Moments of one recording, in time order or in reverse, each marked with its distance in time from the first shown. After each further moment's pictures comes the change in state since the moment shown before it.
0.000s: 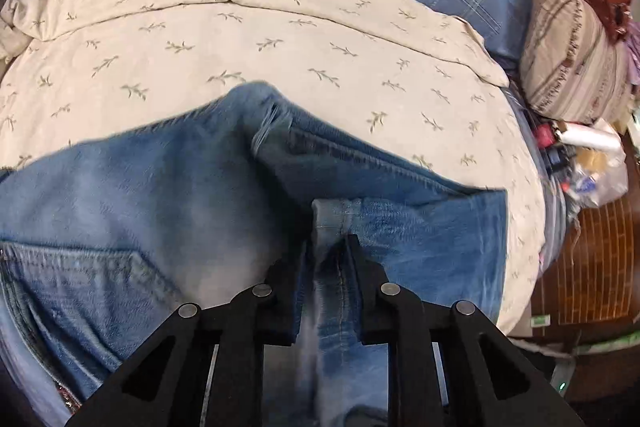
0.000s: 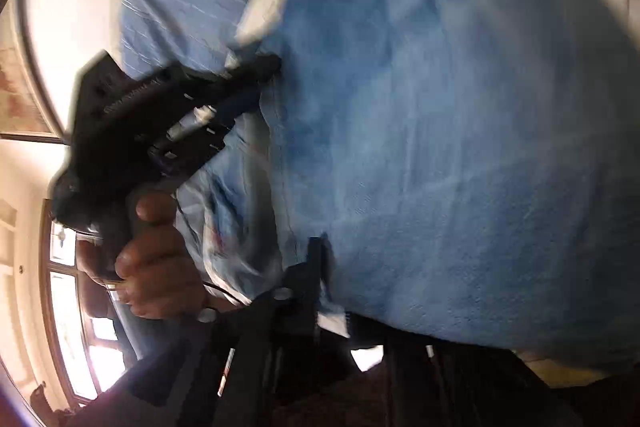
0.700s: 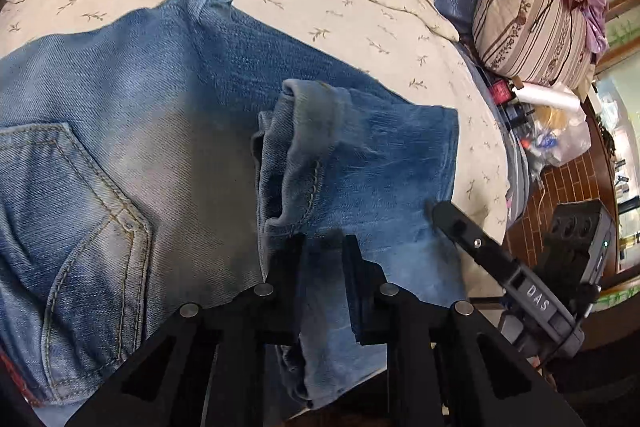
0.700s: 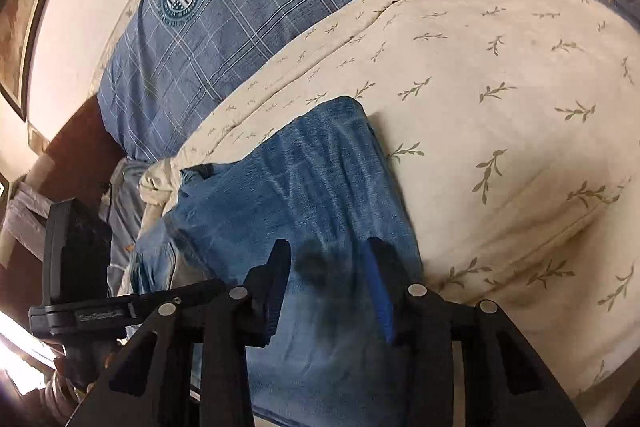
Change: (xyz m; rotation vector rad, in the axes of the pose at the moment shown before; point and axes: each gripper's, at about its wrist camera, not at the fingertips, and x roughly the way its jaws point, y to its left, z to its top) left arm 0.017 -0.033 -0.068 0.041 0.067 -0.164; right arm -0.080 0.009 0.030 -0.259 -0.418 -0.337
